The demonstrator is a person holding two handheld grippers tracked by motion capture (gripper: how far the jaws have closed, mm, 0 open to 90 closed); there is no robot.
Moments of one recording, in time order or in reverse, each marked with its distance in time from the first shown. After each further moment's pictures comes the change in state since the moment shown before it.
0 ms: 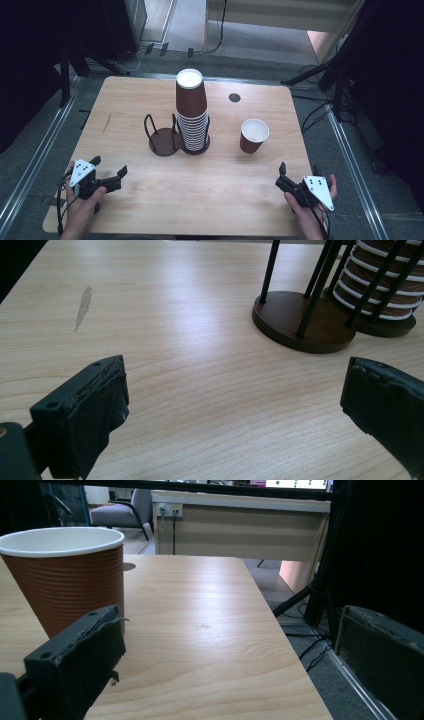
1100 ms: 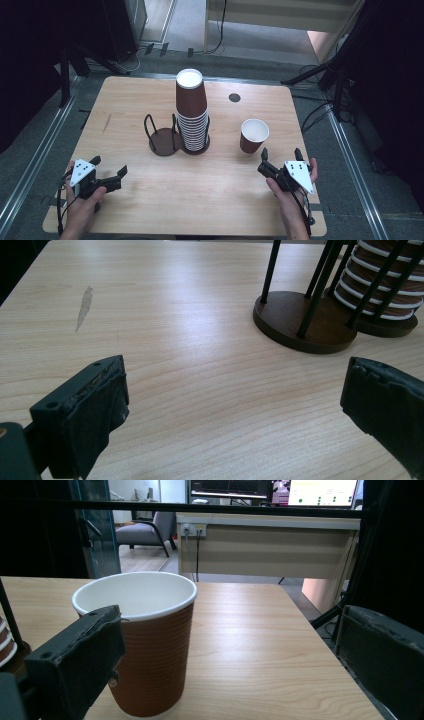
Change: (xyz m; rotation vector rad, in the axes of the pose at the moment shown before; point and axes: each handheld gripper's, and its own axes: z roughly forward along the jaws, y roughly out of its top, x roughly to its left) left arm 0.000 0.000 0.000 -0.001 0.003 0.001; right arm 0.049 0.022 0.027 -0.064 0.073 0.011
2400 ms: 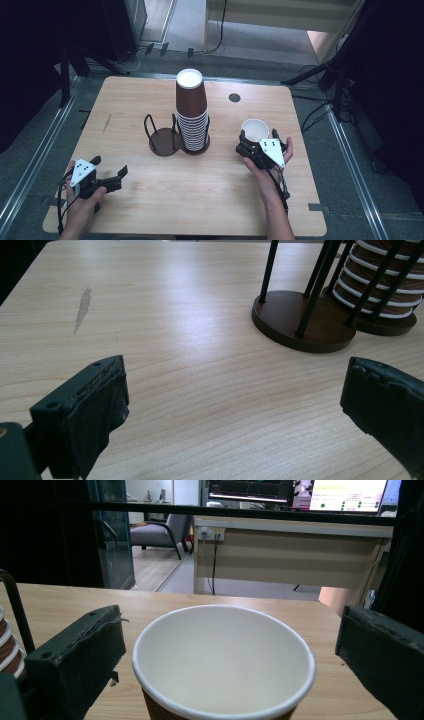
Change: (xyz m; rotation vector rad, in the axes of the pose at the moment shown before) left arm -0.001 0.000 0.000 0.000 -0.003 0.007; right arm 0.057 0.009 0.059 -0.008 0.046 -0.014
